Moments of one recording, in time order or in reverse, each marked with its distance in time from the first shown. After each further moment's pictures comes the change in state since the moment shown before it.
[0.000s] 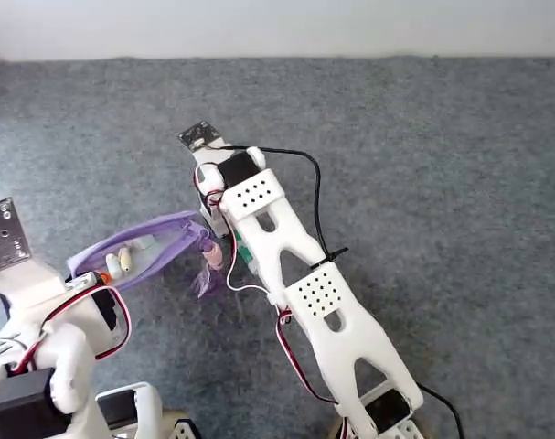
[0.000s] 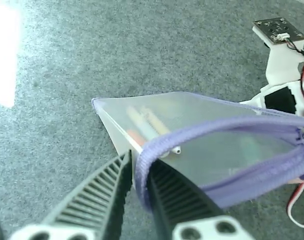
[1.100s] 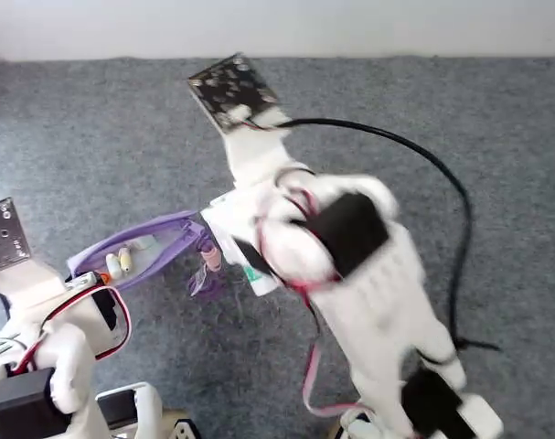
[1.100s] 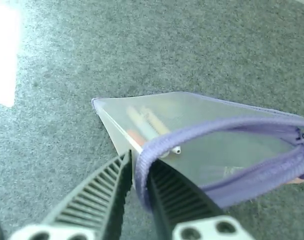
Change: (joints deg) left arm 0.0 0.0 0.0 0.0 0.2; right arm -9.3 -89.5 58.5 0.2 -9.3
